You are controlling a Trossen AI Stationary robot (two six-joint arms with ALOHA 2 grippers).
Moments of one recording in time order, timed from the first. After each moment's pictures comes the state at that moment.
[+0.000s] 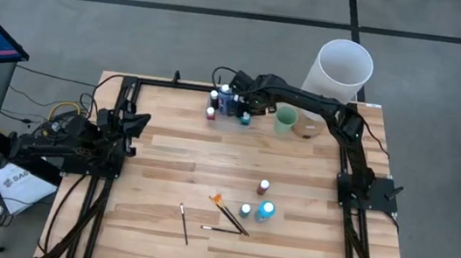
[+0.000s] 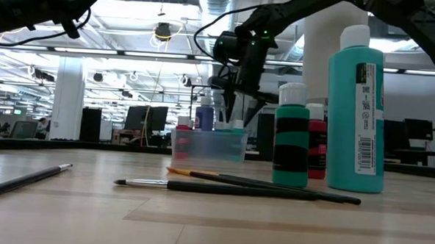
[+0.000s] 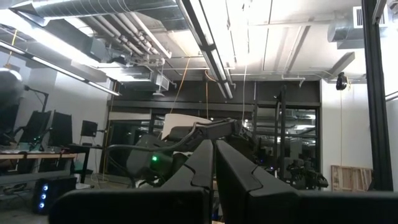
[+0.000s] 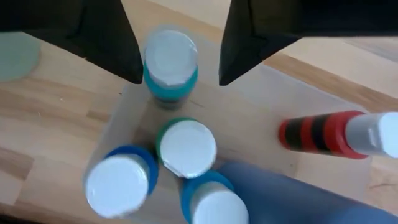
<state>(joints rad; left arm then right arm) 0.13 0.00 0.01 0.55 -0.18 -0.01 -0.44 2.15 1.89 -1.01 0.07 0.81</state>
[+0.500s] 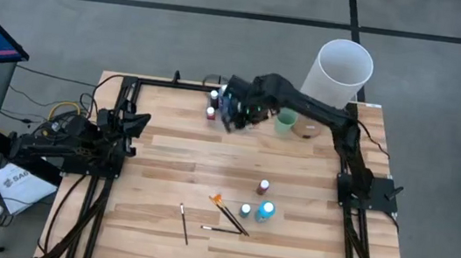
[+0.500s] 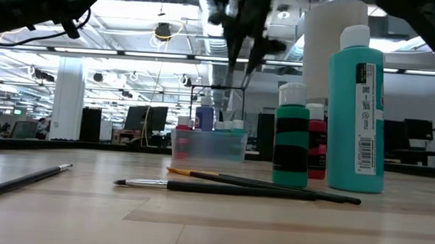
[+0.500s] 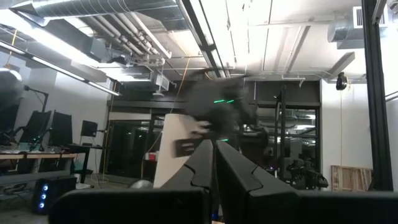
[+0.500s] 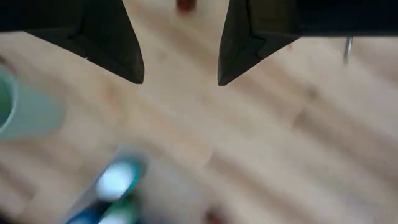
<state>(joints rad) 0.13 0.00 0.01 0.55 -0.18 -0.01 -0.23 2.14 2.32 -1.51 0.07 0.73</state>
